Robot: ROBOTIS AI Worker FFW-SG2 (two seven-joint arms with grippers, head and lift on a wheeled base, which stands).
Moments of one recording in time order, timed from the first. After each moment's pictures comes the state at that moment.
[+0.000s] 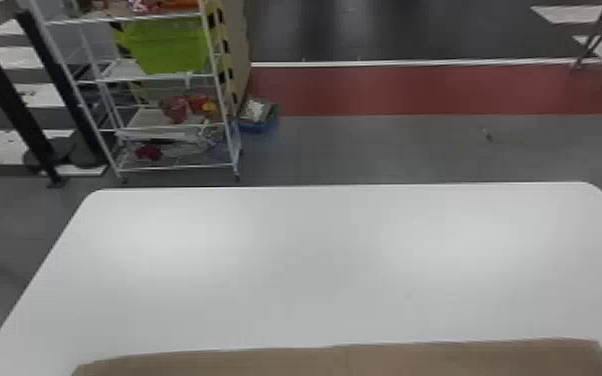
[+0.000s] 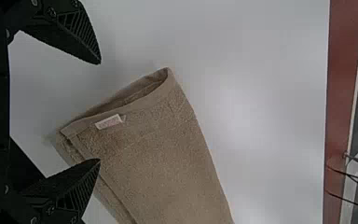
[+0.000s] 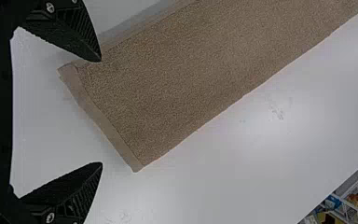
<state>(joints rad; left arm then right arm) 0.58 0.14 0.75 -2.24 -0.42 0.84 -1.57 0.64 -0.38 -0.56 -2.25 0.52 0.31 1.36</state>
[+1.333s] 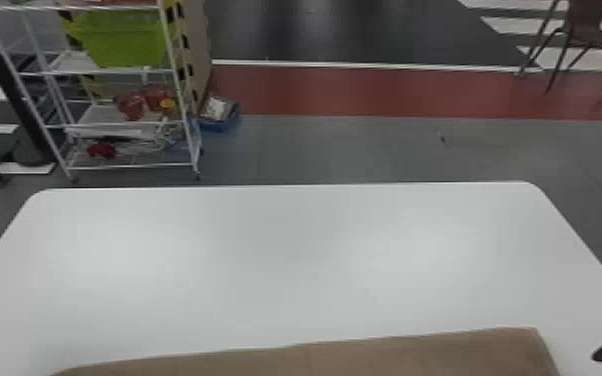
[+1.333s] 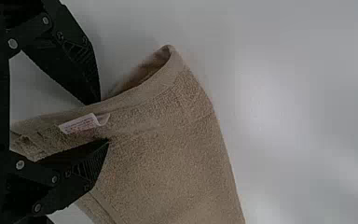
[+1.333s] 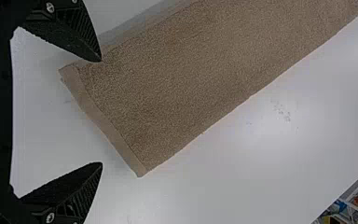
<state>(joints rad) 0.48 0.15 0.54 -2.11 -0.61 0.95 -1.57 0.62 -0.38 -0.55 -2.21 0.51 0.30 1.36</state>
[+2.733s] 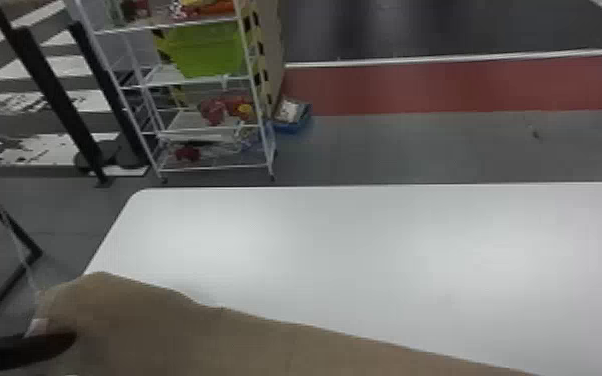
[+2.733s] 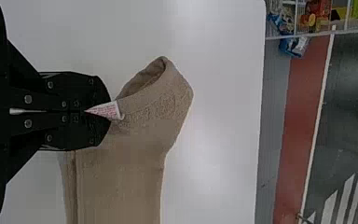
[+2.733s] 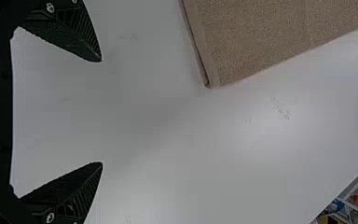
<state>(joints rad) 0.40 0.28 0.70 -2.42 -0.54 1.39 -1.57 0.61 -0.38 -0.55 -2.18 0.50 0.29 1.36</state>
